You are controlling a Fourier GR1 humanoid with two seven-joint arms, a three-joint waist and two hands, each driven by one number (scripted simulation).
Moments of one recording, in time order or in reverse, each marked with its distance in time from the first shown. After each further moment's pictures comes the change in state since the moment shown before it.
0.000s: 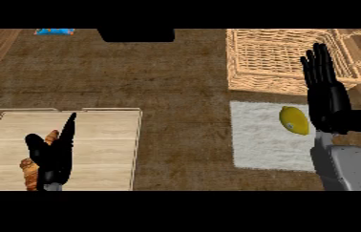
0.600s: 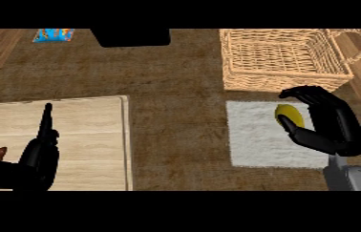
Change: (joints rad) left arm 0.089 0.041 -0.004 -0.332 -0.095 0.030 -0.069; right arm 0.136 -0.063 0.033 -0.093 -0.099 0.306 -0.101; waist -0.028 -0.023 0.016
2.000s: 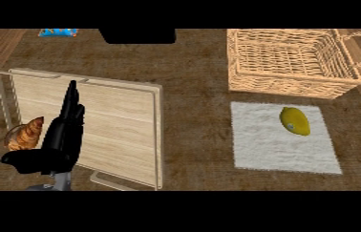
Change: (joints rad) left arm -0.159 -0.117 -0.028 0.022 -0.057 -0.021 -0.052; right arm 0.092 -0.656 -0.268 -0.277 -0.001 0.264 0.874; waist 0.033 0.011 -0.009
